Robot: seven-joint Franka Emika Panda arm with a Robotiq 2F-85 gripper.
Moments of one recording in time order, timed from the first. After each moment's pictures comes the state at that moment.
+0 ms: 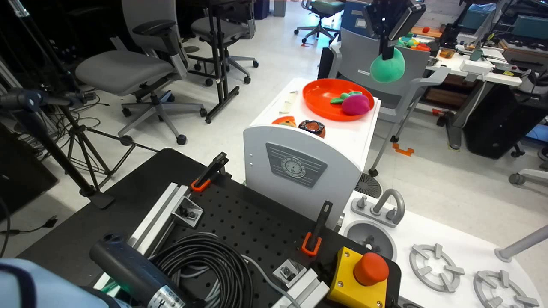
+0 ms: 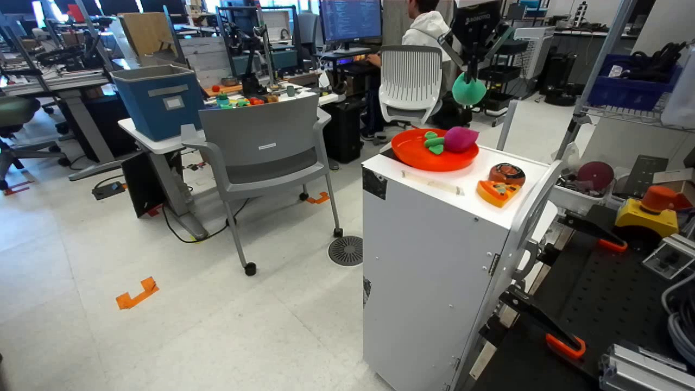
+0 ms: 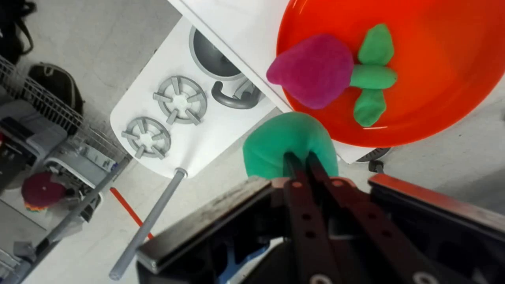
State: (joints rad) arm 0.02 0.24 -0.10 -1.93 -0.32 2.20 0.78
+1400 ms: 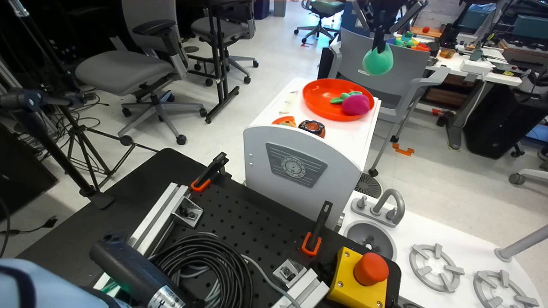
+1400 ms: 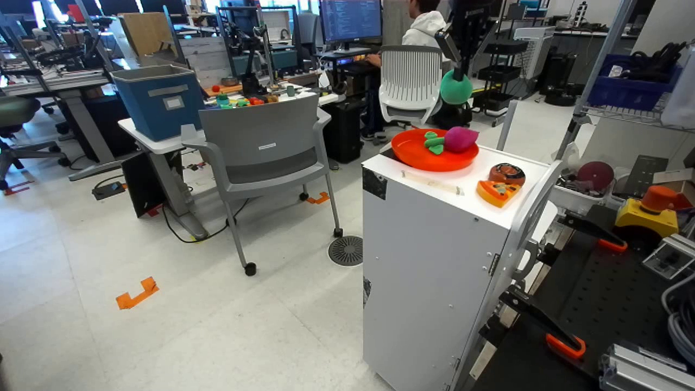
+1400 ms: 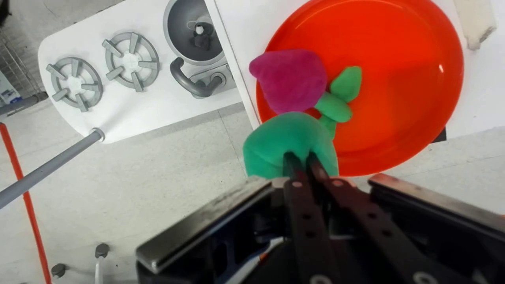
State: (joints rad) arm 0.00 0.24 -0.09 -1.91 -0.17 2.22 0.25
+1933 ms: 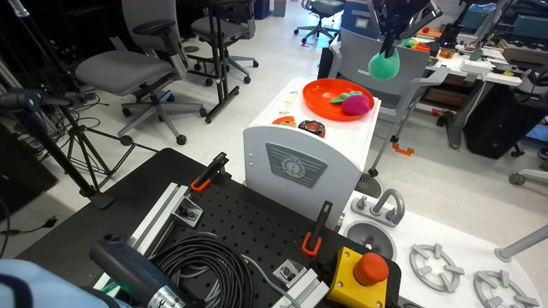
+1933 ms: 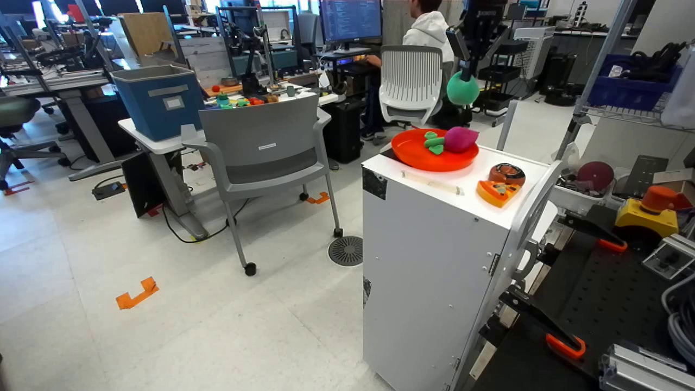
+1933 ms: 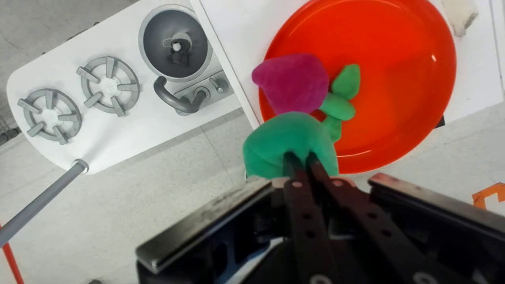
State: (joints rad) arm -0.07 0.24 -0.09 -1.92 -0.01 2.22 0.18
